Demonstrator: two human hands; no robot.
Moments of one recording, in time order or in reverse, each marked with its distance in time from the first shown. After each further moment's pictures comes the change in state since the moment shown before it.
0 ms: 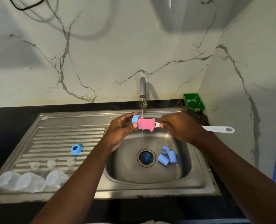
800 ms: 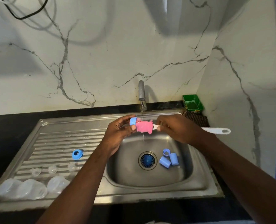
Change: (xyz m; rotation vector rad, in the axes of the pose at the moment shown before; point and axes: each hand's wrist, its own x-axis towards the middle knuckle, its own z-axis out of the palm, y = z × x) left_hand -0.004 0.008 -0.003 0.143 0.054 0.044; right_hand 0.001 -0.001 0.000 0.048 0.003 -0.029
